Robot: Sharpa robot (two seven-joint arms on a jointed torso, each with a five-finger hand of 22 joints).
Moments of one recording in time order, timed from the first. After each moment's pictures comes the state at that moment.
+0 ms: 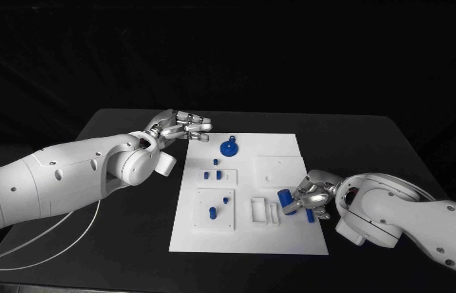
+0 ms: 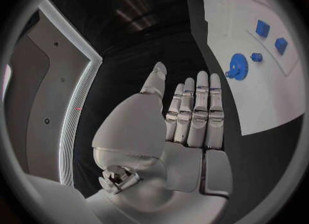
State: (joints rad) left arm 1.29 -0.84 -0.16 1.38 -0.16 -0.20 0.34; left_hand 1.36 0.01 -0.12 -0.09 0.14 1.05 0.14 0.06 0.06 1.19 0.11 0.06 0.06 1.27 0.09 0.07 0.08 0.04 1.07 0.07 0.08 0.22; right arm 1.02 -0.97 0.09 1.80 -1.08 -0.16 -0.66; right_hand 1.13 -0.15 0.46 -0.15 0.10 1.22 0.06 0.05 0.13 1.36 -0.04 0.91 1.23 1.45 -0.09 1.02 1.05 0.07 1.47 -0.12 0.78 1.31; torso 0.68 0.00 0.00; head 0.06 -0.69
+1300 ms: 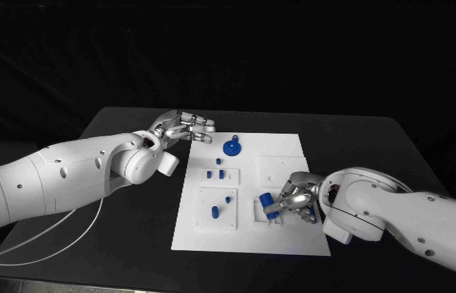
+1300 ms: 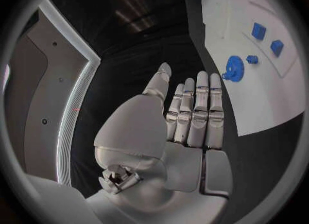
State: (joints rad) left arm 1.29 -0.84 -0.16 1.38 -0.17 -0.18 0.32; left_hand 1.37 0.03 -0.07 -0.18 0.14 1.04 0.14 0.06 0.06 1.19 0.11 0.06 0.06 1.26 0.08 0.07 0.07 0.04 1.07 0.07 0.11 0.21; right arm 1.04 -0.86 0.09 1.78 -1.02 -0.04 -0.69; right_hand 1.09 -0.07 0.32 0.00 0.12 1.23 0.06 0.06 0.13 1.38 -0.05 0.93 1.24 1.45 -0.09 1.06 1.11 0.07 1.47 -0.12 0.81 1.31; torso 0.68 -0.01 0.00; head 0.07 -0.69
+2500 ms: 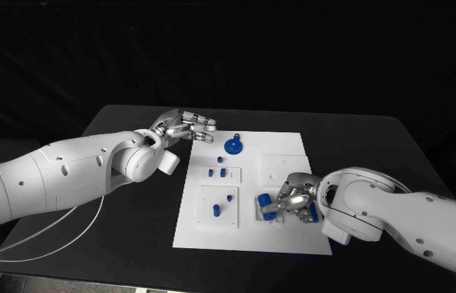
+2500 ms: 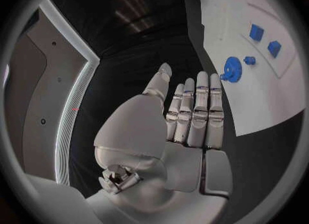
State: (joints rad) left arm 1.29 -0.85 -0.16 1.38 -0.18 -0.17 0.30; left_hand 1.37 0.03 -0.06 -0.17 0.14 1.04 0.14 0.06 0.06 1.18 0.11 0.06 0.06 1.26 0.09 0.07 0.07 0.04 1.06 0.07 0.11 0.21; right arm 1.04 -0.85 0.09 1.79 -1.03 -0.02 -0.69; right_hand 1.07 -0.12 0.32 0.07 0.10 1.24 0.05 0.06 0.13 1.38 -0.04 0.93 1.24 1.46 -0.09 1.06 1.11 0.07 1.47 -0.12 0.81 1.31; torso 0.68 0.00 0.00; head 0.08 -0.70
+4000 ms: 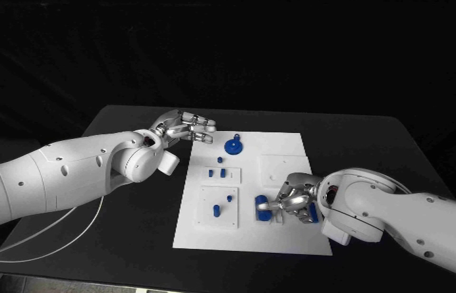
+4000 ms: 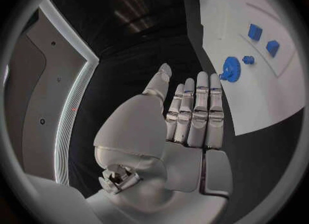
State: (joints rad) left arm 1.29 -0.85 -0.16 1.38 -0.18 -0.17 0.30; left_hand 1.36 0.03 -0.06 -0.17 0.14 1.04 0.14 0.06 0.06 1.18 0.11 0.06 0.06 1.26 0.09 0.07 0.07 0.04 1.06 0.07 0.11 0.20; right arm 1.04 -0.85 0.09 1.79 -1.02 -0.02 -0.67; right_hand 1.08 -0.12 0.07 0.21 0.05 1.27 0.03 0.07 0.13 1.38 -0.04 0.90 1.24 1.46 -0.09 1.04 1.12 0.07 1.46 -0.12 0.80 1.31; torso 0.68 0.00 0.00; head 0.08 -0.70
